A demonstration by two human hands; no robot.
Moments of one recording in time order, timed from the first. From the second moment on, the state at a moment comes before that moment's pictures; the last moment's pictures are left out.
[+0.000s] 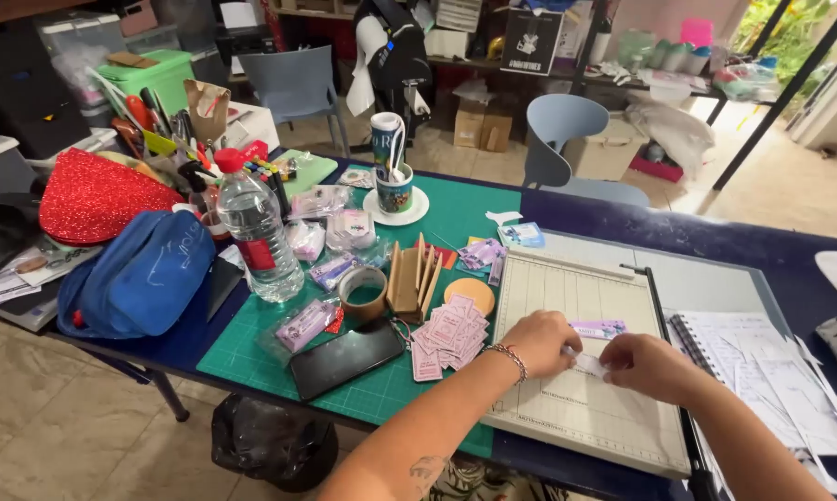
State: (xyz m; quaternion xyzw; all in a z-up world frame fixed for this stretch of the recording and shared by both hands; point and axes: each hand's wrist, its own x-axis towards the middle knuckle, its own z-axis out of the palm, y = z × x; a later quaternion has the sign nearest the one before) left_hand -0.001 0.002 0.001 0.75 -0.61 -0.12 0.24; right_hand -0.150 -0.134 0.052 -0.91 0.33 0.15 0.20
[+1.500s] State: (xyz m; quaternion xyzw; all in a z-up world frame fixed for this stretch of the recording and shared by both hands) left_hand -0.011 0.013 0.004 0.58 -0.68 -0.03 0.45; right_hand -0.170 -0.149 0.019 -0.67 0.22 -0.07 0.71
